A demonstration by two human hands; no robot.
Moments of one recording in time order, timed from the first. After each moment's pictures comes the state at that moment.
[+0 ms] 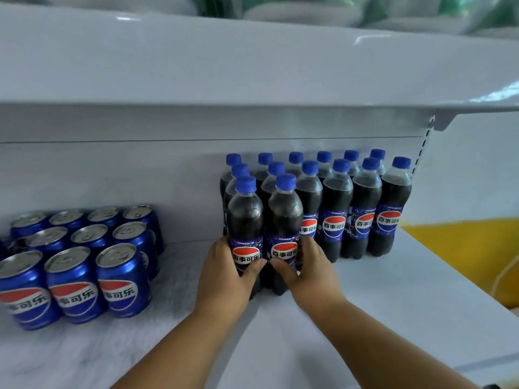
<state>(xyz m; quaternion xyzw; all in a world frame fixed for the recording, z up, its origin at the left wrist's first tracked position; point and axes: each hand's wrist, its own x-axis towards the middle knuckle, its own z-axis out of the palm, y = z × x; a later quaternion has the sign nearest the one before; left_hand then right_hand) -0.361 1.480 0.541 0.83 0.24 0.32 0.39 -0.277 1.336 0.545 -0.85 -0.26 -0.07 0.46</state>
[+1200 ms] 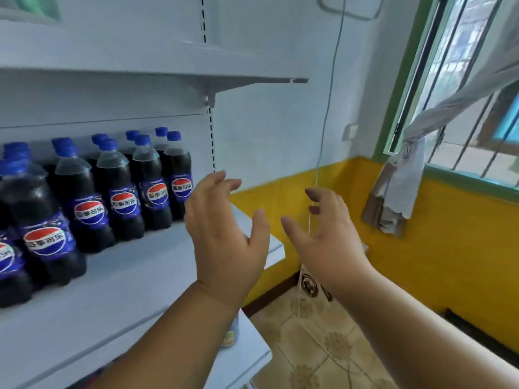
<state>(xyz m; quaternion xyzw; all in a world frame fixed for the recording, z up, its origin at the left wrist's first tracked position) -0.337 1.118 0.609 0.76 -0.09 0.53 0.37 -0.342 0.965 0.629 -0.89 -0.07 -0.23 0.38</state>
